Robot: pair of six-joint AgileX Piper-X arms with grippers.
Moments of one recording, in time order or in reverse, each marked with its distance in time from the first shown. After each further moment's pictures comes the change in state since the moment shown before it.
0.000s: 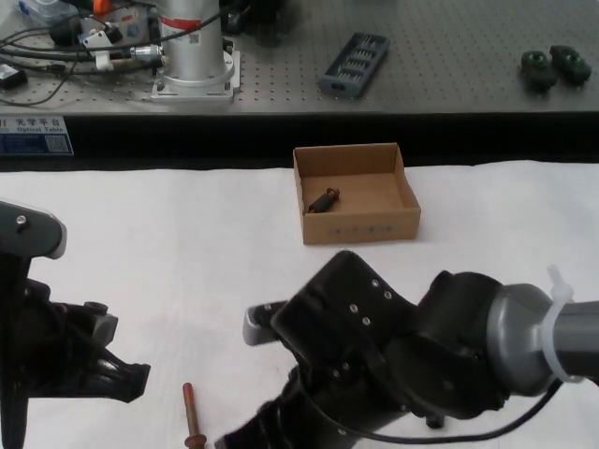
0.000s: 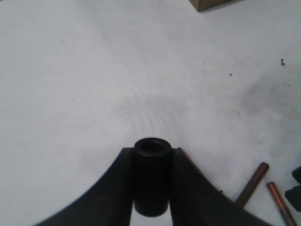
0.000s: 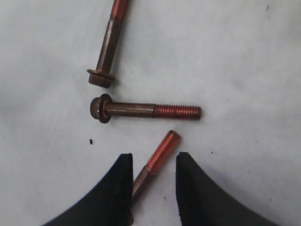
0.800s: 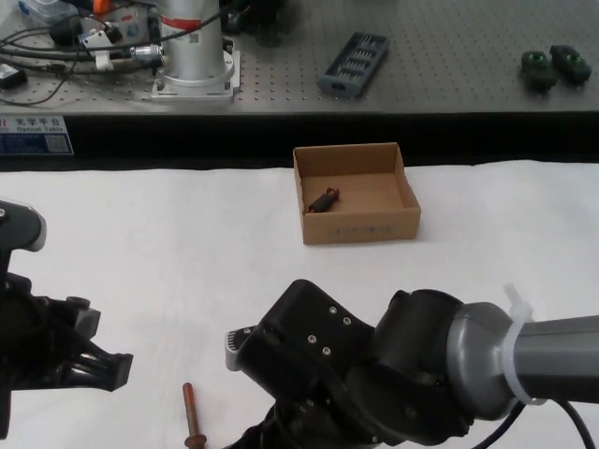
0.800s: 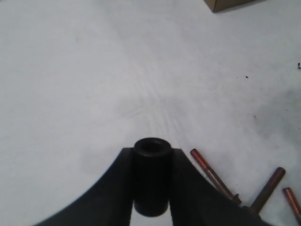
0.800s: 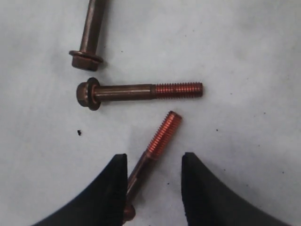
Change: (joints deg) left arm 3.8 0.0 0.0 0.0 1.3 1.0; right arm 4.2 2.2 -1.4 5.0 6.4 6.3
